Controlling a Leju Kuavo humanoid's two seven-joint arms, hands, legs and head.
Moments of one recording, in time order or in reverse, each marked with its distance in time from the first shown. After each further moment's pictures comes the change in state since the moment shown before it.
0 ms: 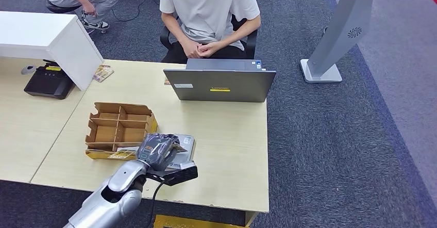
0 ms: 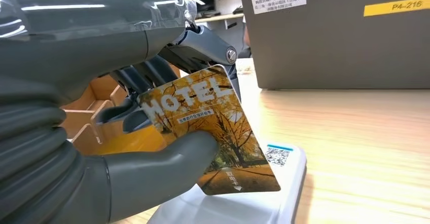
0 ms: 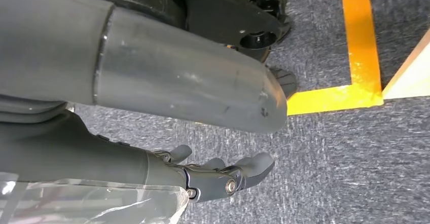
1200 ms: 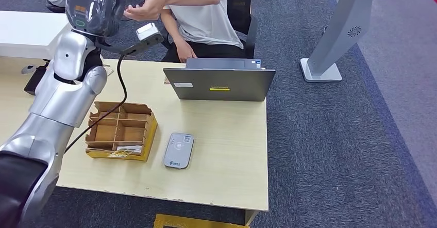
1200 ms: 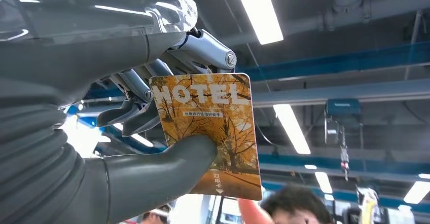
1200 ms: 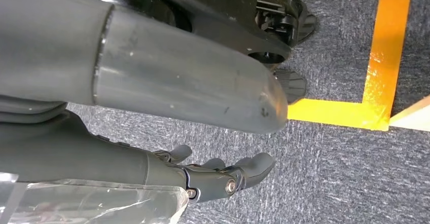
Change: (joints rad) left arm -0.757 0.014 0.134 0.281 -0.170 0.448 -0.165; right arm -0.054 0.033 0.150 0.000 0.091 -0.022 0.078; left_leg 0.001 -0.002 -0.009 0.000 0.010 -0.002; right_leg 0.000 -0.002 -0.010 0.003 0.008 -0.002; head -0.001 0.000
